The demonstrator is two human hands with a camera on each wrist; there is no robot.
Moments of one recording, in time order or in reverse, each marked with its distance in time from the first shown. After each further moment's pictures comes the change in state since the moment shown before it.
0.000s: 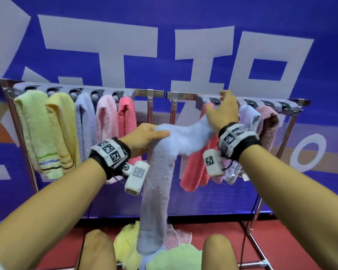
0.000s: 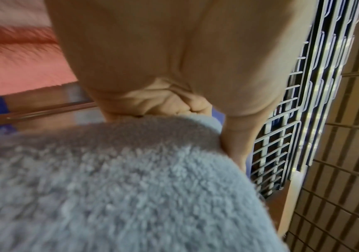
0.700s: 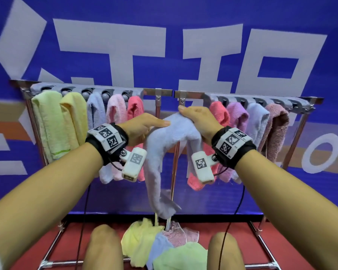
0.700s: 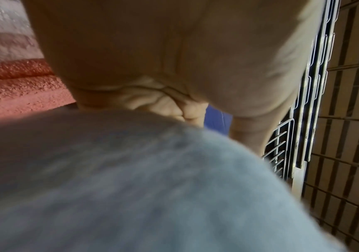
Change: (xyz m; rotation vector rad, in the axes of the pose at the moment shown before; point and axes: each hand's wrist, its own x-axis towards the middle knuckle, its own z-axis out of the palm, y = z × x) left_hand -0.021 0.040 -0.012 0.098 -0.043 -0.075; right_hand -0.043 -0.032 0.031 0.721 -0.624 0.024
